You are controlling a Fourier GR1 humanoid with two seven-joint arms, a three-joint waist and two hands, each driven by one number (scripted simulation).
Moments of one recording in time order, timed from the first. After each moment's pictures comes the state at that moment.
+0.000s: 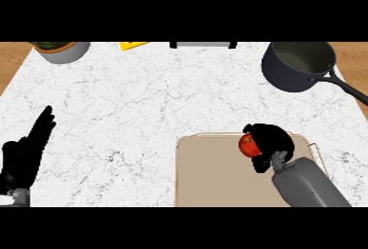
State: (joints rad) left arm 0.03 0.37 0.05 -1.52 -0.02 0.10 0.11; right arm -0.34 -0.30 0.42 -1.39 0.70 0.56 0.69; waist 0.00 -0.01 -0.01
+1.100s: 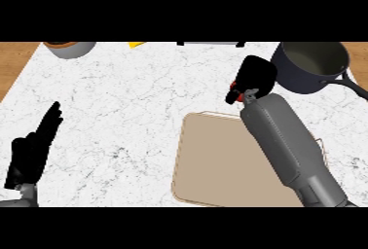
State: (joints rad) left arm 0.00 0.34 0.05 -1.52 -0.05 0.07 0.12; right arm -0.84 -0.12 0.21 -0.96 1.00 0.10 0.93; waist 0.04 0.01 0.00
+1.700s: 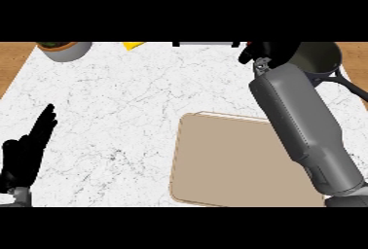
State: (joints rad) left arm 0.02 0.34 0.08 -1.54 -0.04 0.06 0.14; right arm -1.00 -0.19 0.16 -0.97 1.22 -0.13 1.01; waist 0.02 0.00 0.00
